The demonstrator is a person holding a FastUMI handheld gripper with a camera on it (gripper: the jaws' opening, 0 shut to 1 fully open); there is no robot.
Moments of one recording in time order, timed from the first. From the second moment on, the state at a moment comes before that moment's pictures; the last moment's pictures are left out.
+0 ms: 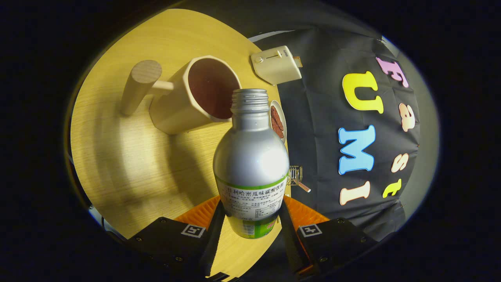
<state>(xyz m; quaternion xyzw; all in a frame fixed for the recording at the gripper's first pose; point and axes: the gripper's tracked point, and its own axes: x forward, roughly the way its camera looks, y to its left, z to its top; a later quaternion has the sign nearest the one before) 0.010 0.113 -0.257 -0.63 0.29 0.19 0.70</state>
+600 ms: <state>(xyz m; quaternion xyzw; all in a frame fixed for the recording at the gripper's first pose) 0.024 0.115 -0.241 -0.71 0.28 0.20 0.62</state>
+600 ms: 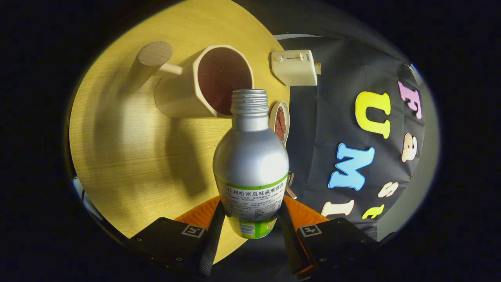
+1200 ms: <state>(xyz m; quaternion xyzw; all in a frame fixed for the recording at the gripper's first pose) 0.037 0.115 -0.231 -0.75 0.29 0.20 0.56</state>
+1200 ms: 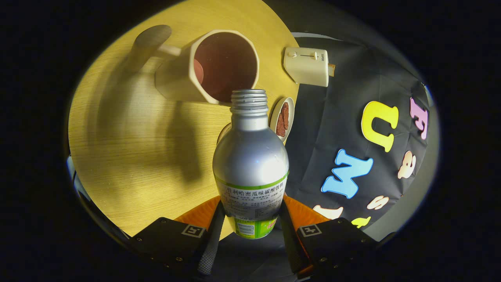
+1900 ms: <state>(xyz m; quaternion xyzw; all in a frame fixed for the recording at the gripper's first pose) 0.043 0.121 -0.218 -0.79 0.29 0.20 0.50</state>
